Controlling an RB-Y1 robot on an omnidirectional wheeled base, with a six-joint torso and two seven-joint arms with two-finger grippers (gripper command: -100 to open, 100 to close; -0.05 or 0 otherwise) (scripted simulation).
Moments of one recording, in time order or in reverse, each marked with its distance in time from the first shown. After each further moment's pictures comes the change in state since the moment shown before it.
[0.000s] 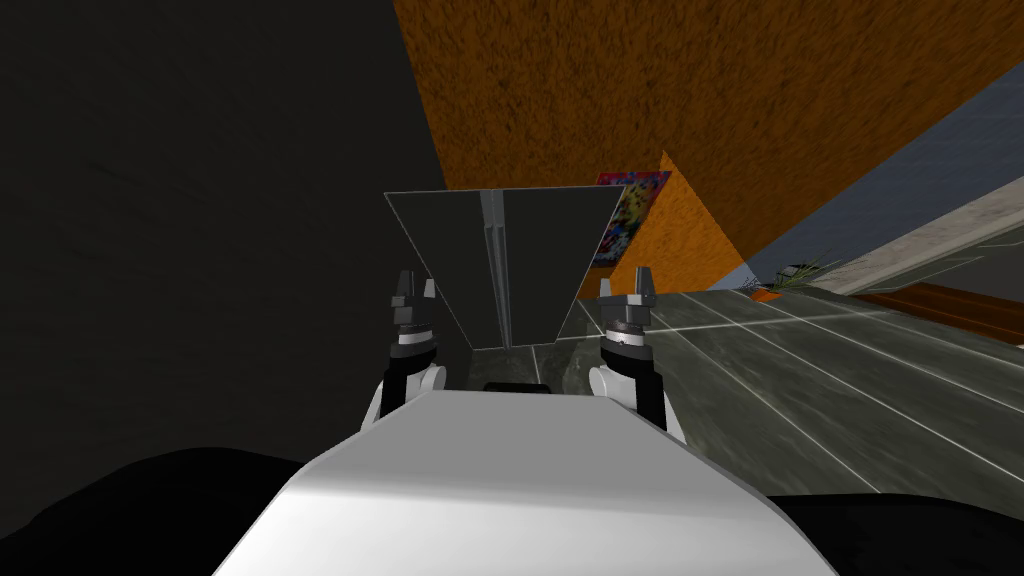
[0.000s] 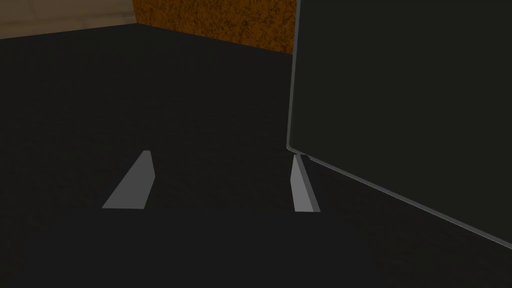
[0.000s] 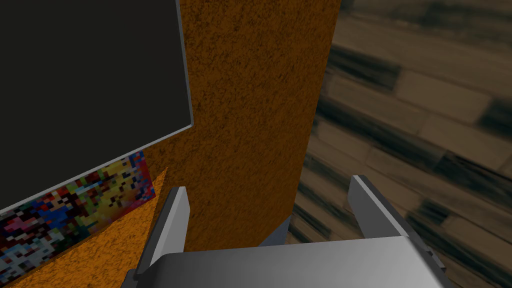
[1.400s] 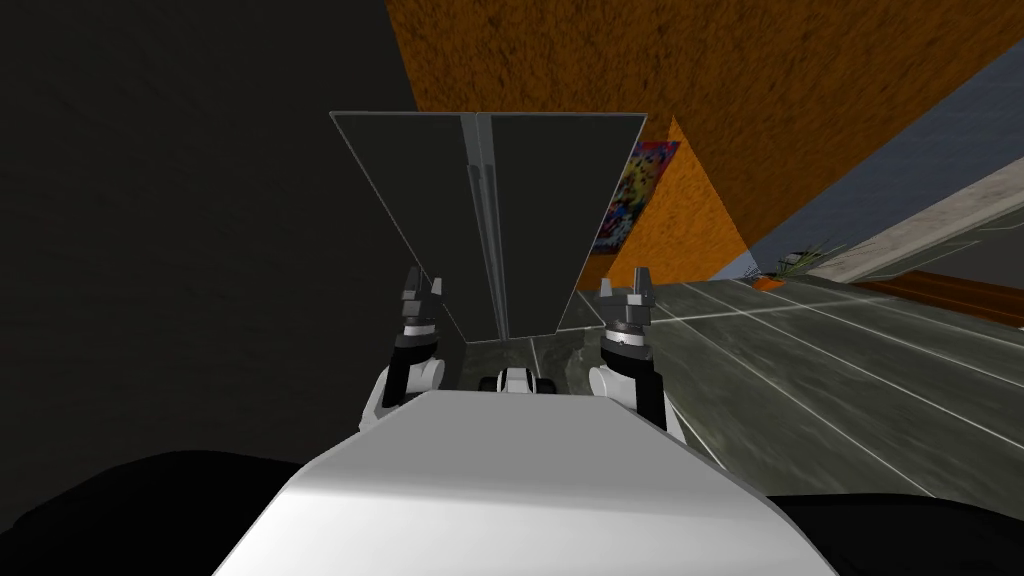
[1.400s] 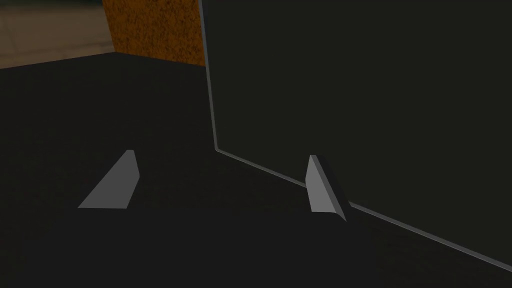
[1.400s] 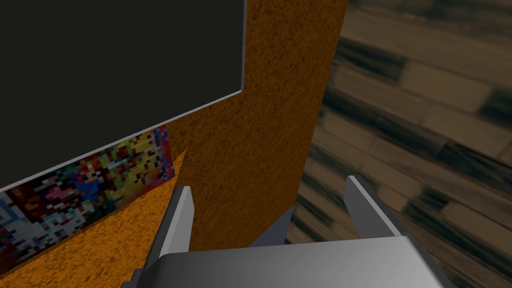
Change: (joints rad) left arm -0.083 0.072 0.034 0.053 -0.009 0.070 0.005; right arm 0.000 0.000 0.000 0.000 0.000 0.000 0.000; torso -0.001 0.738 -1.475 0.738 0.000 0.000
